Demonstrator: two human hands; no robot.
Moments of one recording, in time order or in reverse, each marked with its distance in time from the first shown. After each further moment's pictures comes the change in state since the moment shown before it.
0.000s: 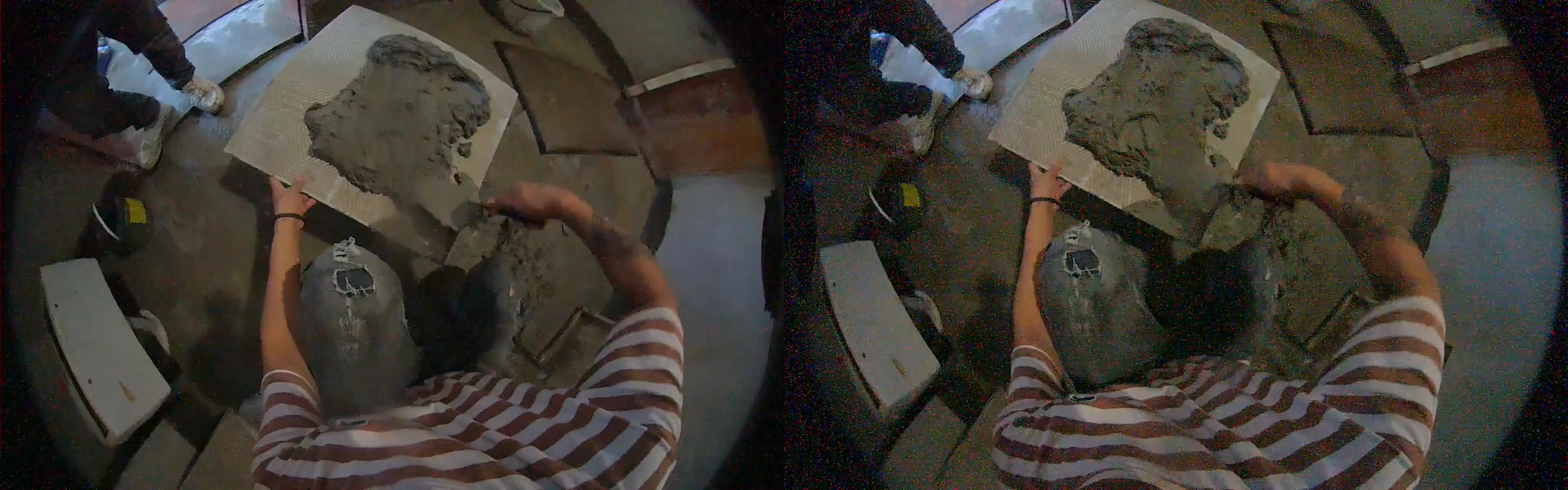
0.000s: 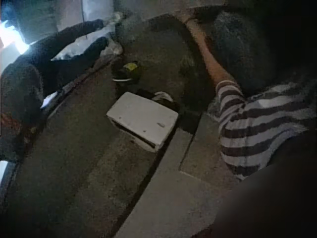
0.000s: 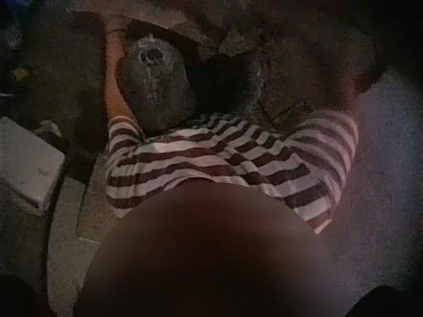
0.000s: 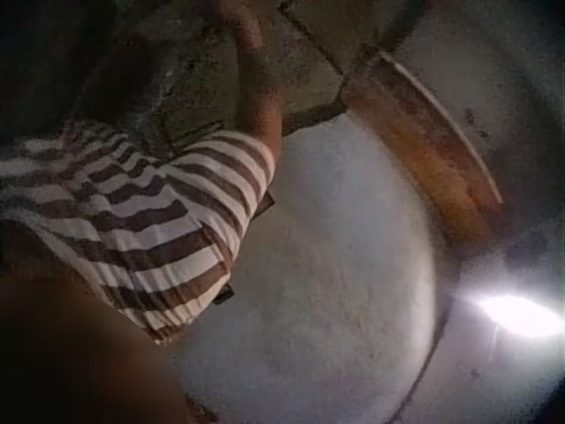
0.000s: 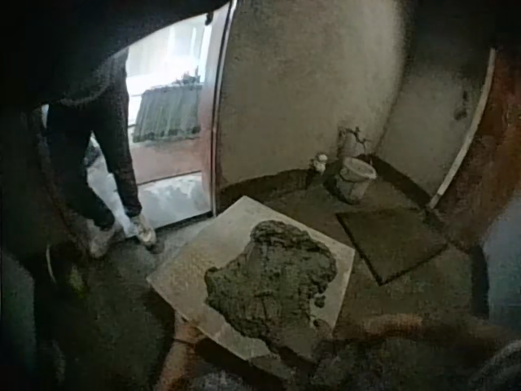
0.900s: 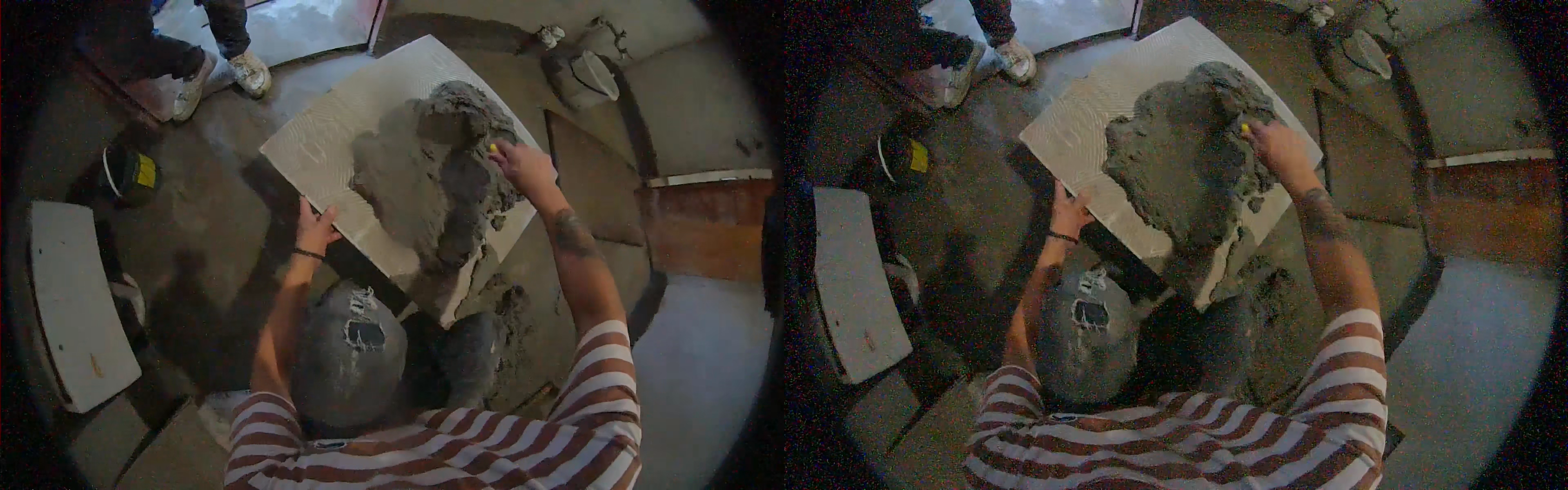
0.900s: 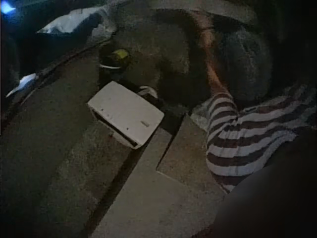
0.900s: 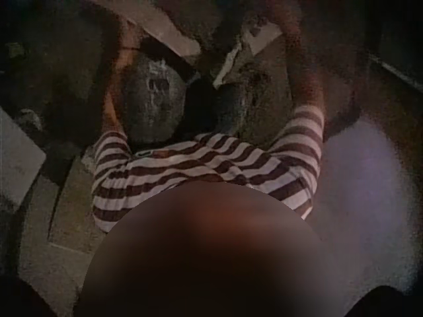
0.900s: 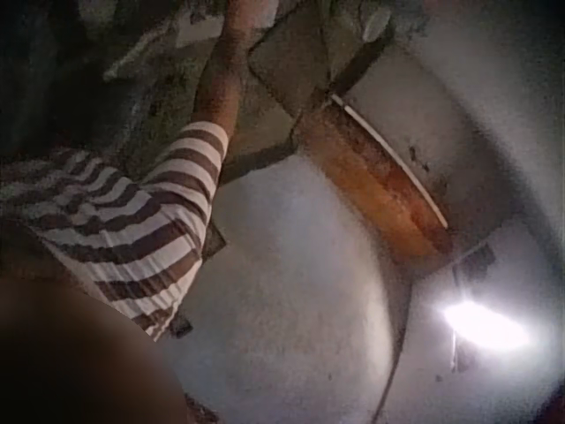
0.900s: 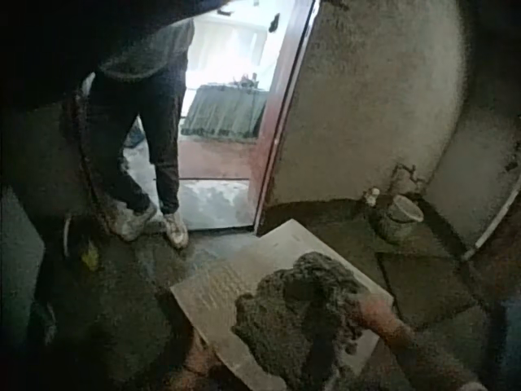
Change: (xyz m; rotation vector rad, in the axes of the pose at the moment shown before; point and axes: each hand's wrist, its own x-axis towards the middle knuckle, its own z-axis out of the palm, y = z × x) left_hand -0.043 -0.010 -0.011 0.026 -0.103 0.115; right_hand 0.125 -0.019 -0.112 -0.708 0.986 -0.187
